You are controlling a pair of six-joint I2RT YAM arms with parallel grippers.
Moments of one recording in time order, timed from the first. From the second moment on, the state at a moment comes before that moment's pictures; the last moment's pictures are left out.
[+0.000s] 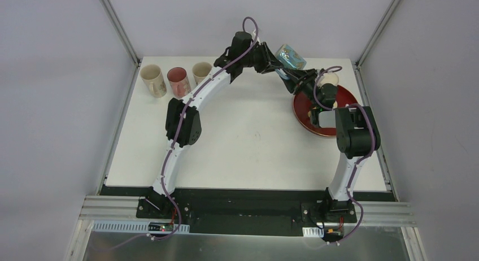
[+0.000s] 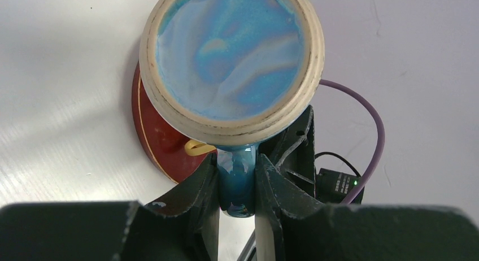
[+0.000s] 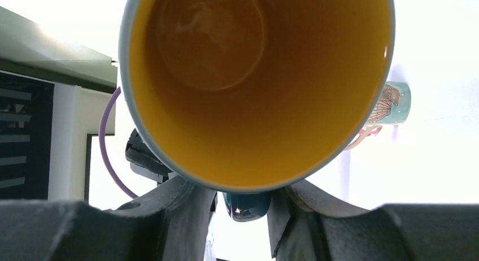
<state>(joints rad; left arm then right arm) -0.55 2.37 2.32 -0.25 0.52 -0.97 0.10 1.96 0.95 1.25 -0.57 1.82</state>
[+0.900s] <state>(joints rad) -0.55 2.32 2.19 -0.23 0.54 -1.00 0.07 1.96 0.95 1.17 -0.67 1.74</state>
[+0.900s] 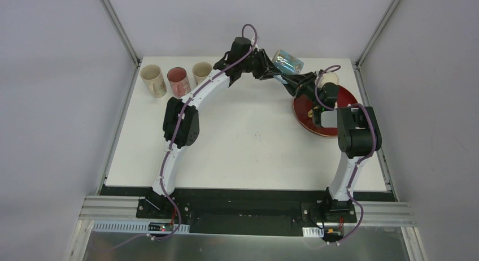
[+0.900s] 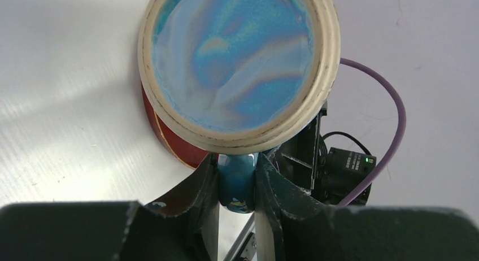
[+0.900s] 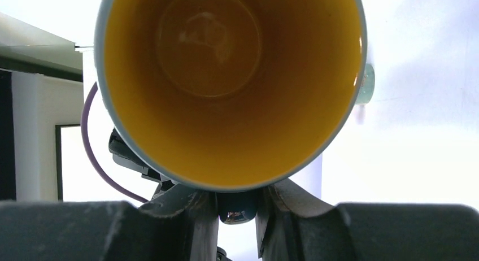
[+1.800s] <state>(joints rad) -0.52 2.30 2.06 -0.15 0.71 -1.02 0.06 1.91 0.96 0.96 -0.72 1.61</state>
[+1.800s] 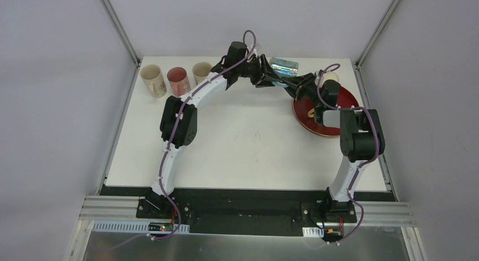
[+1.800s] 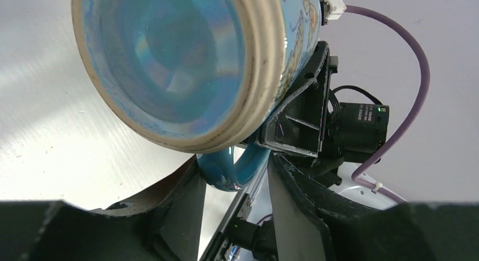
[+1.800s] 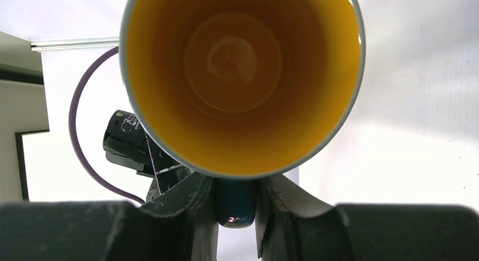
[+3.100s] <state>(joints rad) -0.36 2.07 1.92 -0.19 0.80 -0.86 0.16 1.79 1.17 0.15 -0.66 0.98</state>
